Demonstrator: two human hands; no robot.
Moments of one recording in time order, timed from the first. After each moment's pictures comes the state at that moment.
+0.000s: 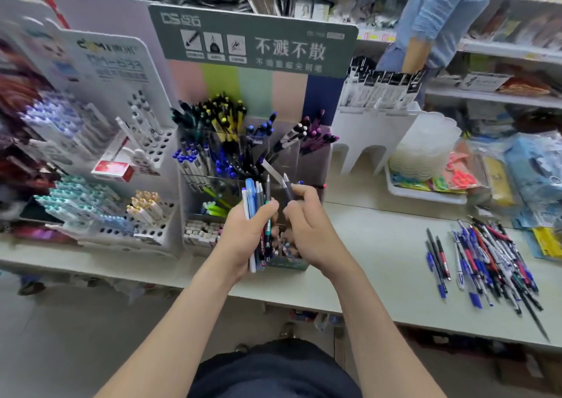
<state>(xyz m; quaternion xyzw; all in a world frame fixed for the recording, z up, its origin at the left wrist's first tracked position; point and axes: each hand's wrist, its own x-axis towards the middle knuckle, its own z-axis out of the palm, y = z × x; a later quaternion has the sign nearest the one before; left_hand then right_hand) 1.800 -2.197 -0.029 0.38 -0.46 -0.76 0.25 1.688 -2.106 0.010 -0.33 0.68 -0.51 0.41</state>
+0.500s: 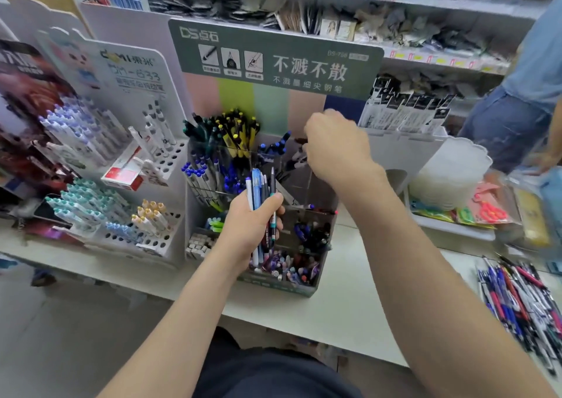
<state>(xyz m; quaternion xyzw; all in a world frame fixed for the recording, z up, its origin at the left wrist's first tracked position) 1.773 -2.237 -0.008 0.43 -0.53 -0.67 0.30 1.601 -2.229 0.102 -0.55 0.83 -0.06 -0.03</state>
